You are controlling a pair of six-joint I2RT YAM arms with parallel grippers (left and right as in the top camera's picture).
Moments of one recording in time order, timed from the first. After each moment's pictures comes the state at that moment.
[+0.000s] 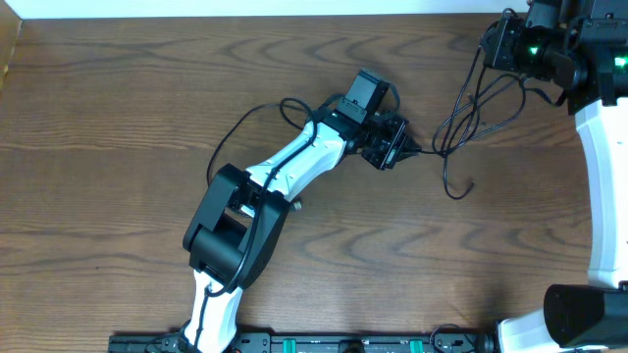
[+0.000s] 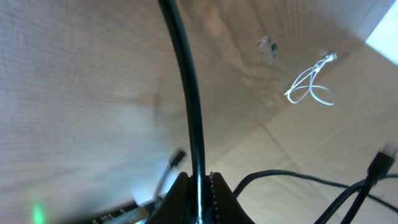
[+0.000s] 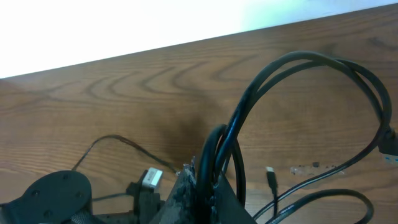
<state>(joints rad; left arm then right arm) -0.61 2.10 1.52 -0.30 0.66 -1.63 0.00 1.67 1.86 -0.95 -0.29 0.23</state>
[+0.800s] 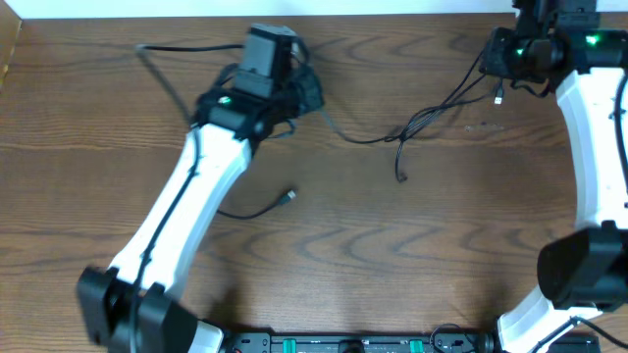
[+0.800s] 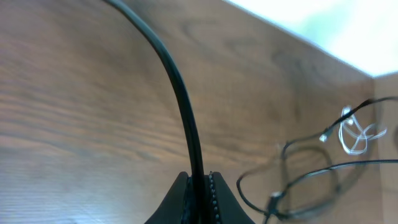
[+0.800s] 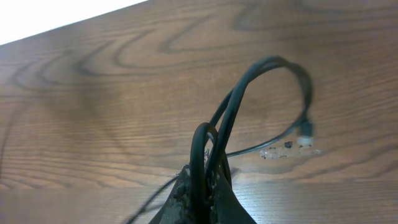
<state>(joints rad) -0.35 1.62 1.51 -0.68 0.17 -0.65 -0.02 1.86 1.86 -0.97 -0.20 0.22</state>
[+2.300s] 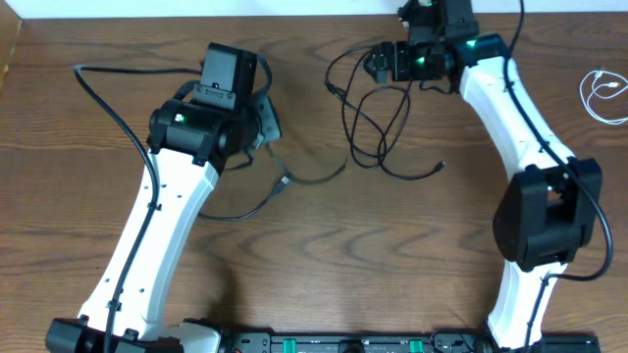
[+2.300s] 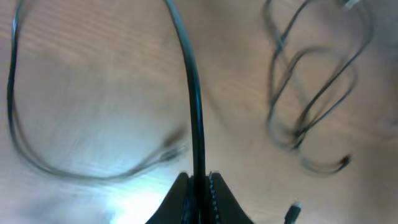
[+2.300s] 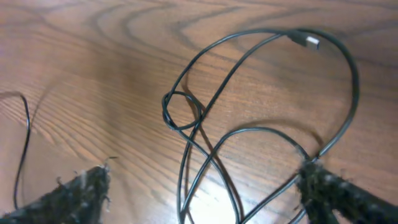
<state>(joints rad) -0.29 1.50 1.51 -1.10 -0.01 -0.57 0.21 2.09 1.86 -0.69 -0.39 0.18</state>
